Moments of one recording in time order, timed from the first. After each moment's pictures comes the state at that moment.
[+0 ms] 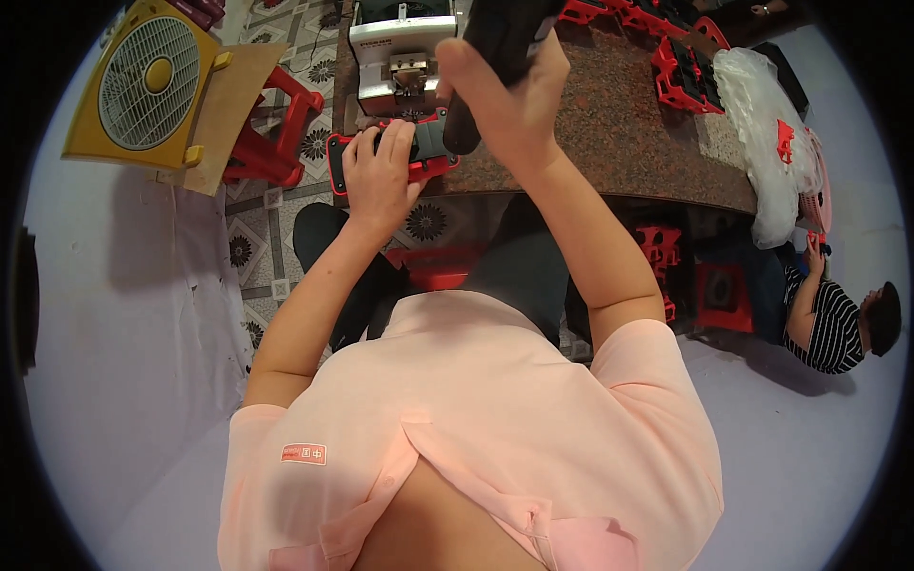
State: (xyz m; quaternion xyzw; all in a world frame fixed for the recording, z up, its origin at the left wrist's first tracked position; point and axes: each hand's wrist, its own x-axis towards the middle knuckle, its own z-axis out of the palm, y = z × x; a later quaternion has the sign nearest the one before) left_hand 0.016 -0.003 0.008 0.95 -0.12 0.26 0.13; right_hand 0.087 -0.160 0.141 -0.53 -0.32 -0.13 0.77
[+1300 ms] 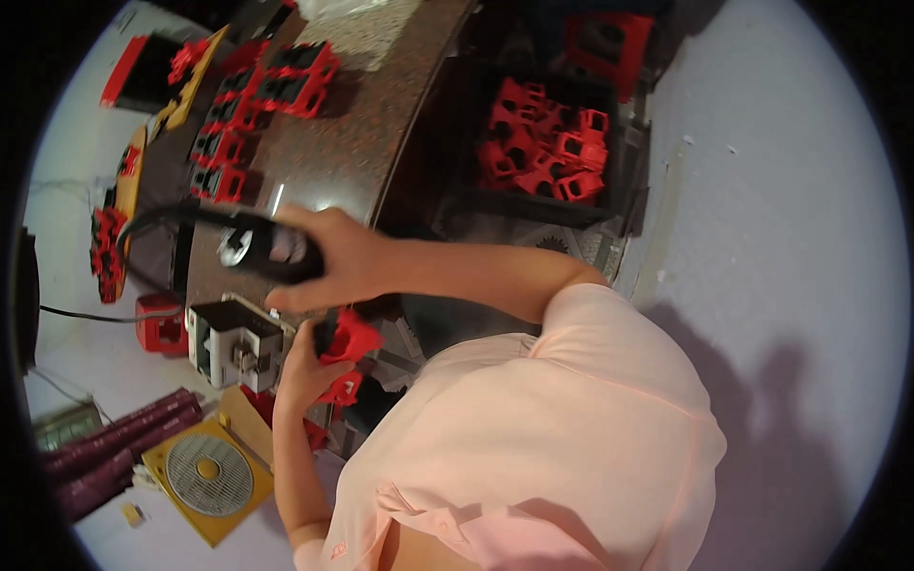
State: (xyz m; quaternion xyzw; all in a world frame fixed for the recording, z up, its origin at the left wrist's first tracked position) left_hand 0.041 -0.148 0.109 0.88 -0.35 -0.28 0.14; right_hand -0.047 -0.395 0.135 -0.63 -0.07 -0.26 0.73
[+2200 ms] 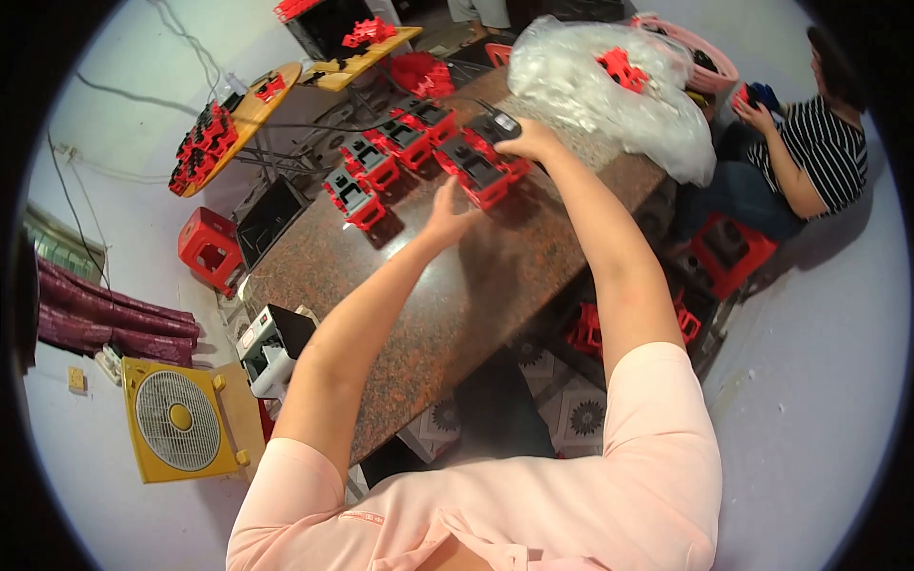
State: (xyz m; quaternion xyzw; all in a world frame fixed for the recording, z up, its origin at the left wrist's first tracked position) left_hand 0.338 -0.403 -0.011 0.84 -0.32 -0.09 0.43; right_hand 0.319 -0.668 0.068 -0.93 0.10 -0.11 0.34
